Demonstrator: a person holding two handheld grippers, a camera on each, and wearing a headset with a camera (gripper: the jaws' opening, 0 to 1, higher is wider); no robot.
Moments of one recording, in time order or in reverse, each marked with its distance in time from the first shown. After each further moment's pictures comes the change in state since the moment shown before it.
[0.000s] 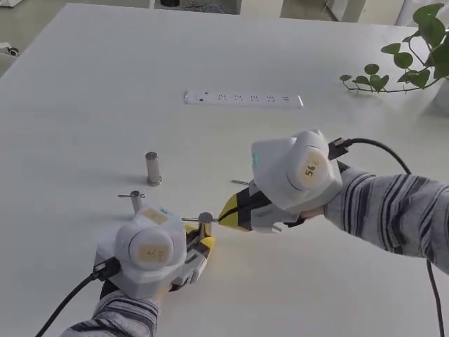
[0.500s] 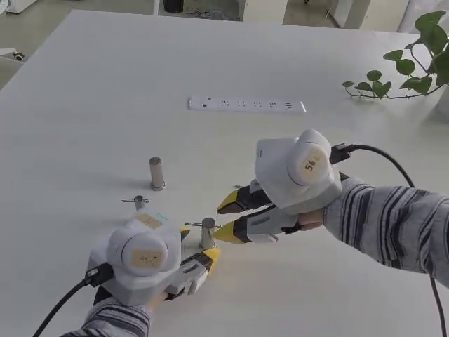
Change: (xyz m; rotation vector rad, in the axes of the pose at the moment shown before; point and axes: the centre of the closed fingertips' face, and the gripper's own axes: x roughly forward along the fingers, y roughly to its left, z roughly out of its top) left arm -0.014 0.004 0.003 -0.021 -0.011 0.001; right arm 0.003 -0.003 0.014 0.150 -0.067 -0.023
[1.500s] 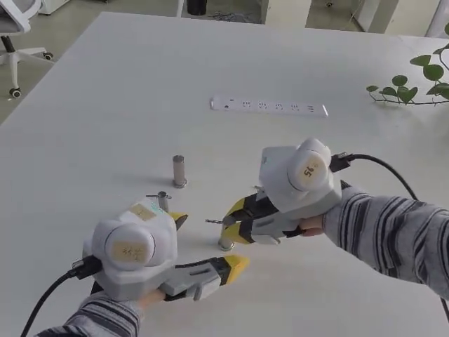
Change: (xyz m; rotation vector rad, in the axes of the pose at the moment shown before) left arm -0.028 -0.001 0.018 -0.040 -0.080 -0.071; right arm 0.020 0.000 -0.001 0.013 0.017 0.015
